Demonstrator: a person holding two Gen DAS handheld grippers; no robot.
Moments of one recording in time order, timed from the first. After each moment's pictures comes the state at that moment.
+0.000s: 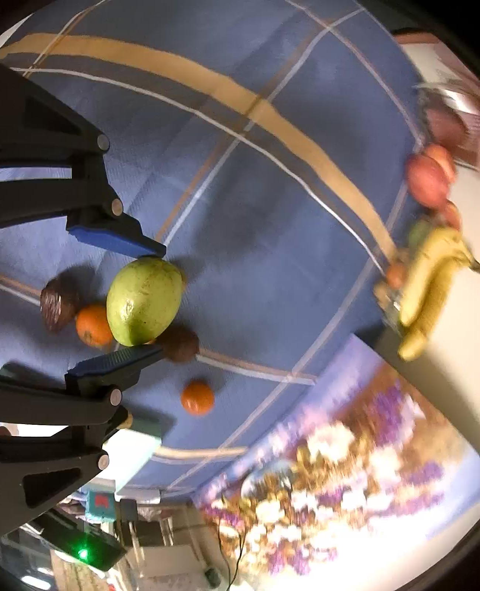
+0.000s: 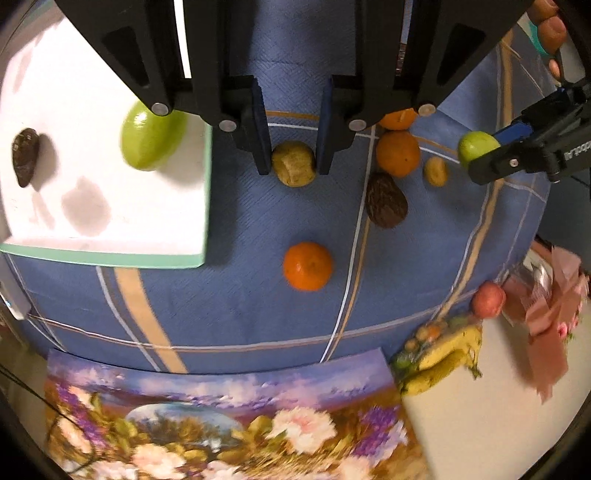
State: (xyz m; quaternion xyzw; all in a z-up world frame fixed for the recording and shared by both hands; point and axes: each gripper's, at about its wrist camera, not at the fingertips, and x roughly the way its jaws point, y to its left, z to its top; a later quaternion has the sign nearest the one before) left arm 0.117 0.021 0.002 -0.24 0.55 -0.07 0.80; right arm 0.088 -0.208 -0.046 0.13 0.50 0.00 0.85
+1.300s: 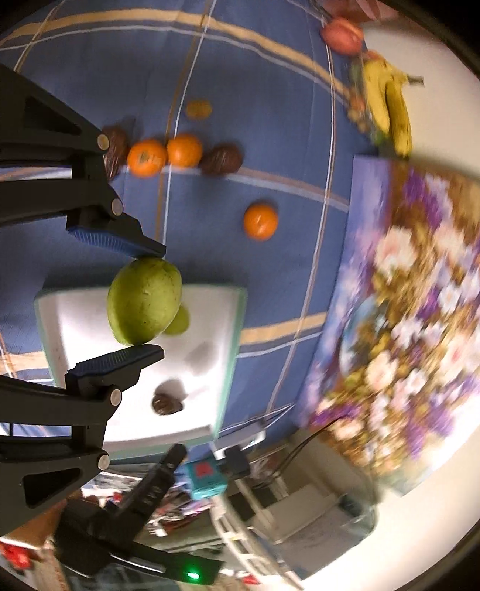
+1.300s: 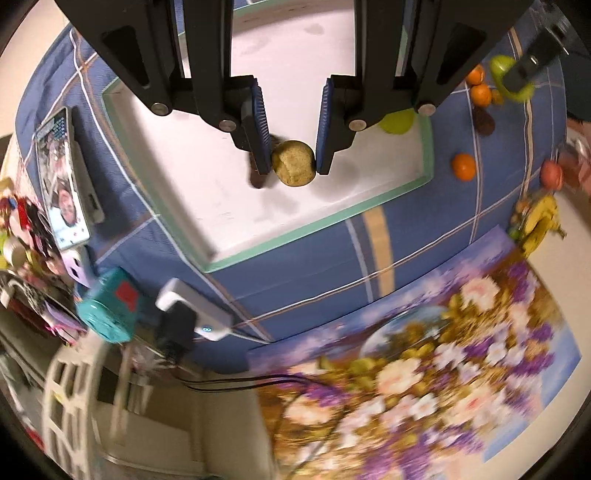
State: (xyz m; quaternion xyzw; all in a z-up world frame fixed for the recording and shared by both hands) left arm 0.059 -0.148 0.041 -0.09 0.54 -0.23 0.81; right arm -0.010 -0.374 0.016 0.22 0.43 -0.23 0.84
